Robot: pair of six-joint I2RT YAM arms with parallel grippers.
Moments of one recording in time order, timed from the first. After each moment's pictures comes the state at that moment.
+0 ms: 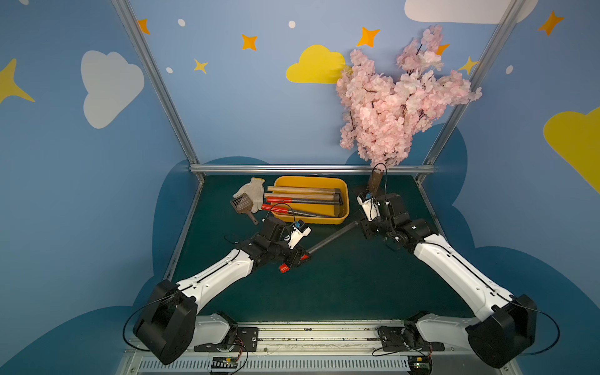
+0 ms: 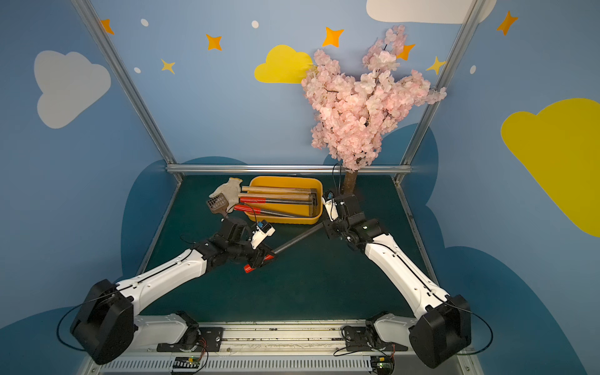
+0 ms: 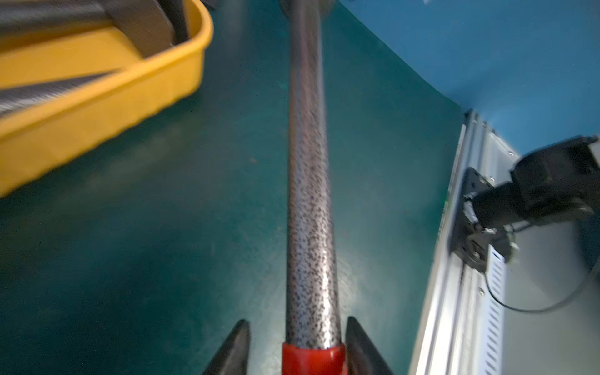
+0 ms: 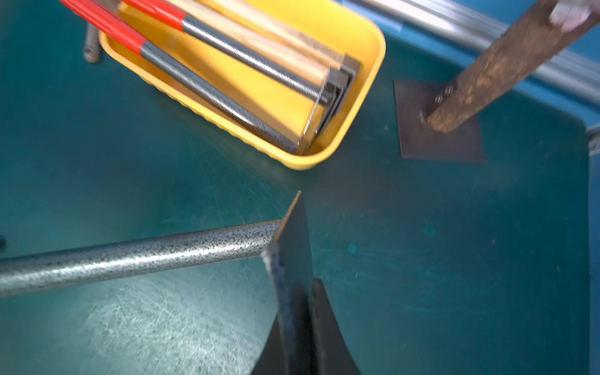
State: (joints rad) left arm -0.56 1.29 0.78 -0.25 0.46 0.01; right arm 0.49 1.29 1.13 -0.64 0.04 -0.05
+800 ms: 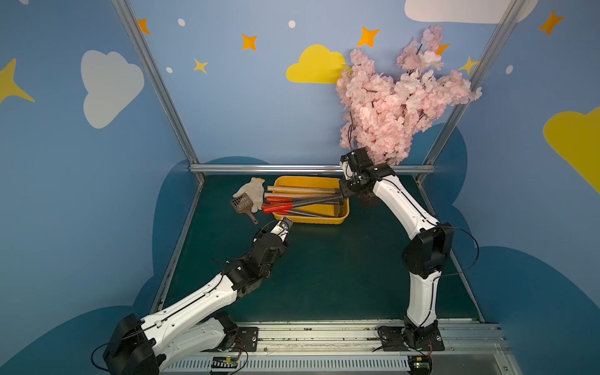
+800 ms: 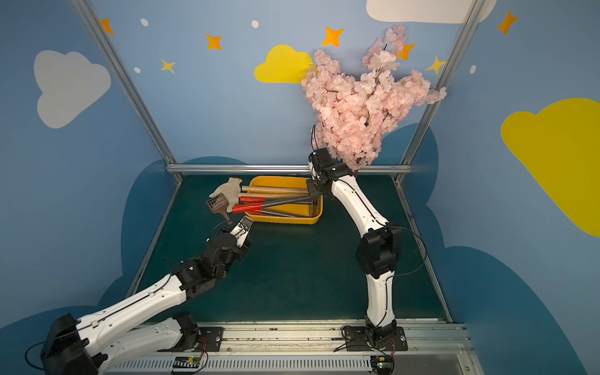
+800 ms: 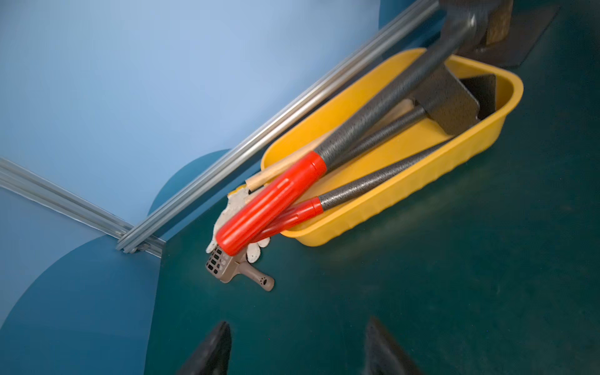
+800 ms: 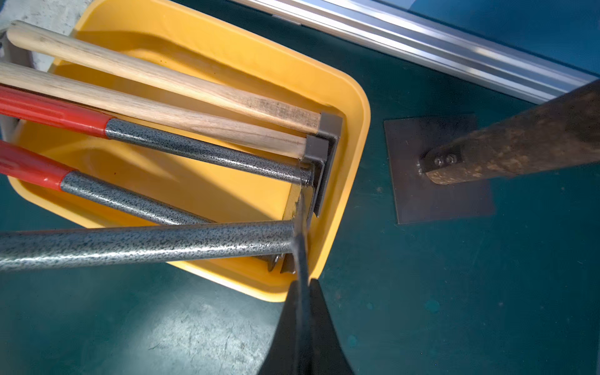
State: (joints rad) left arm -0.76 0.96 0.65 -0.12 -0.63 0.24; right arm 0.47 2.06 2.10 -1.00 0.07 0.06
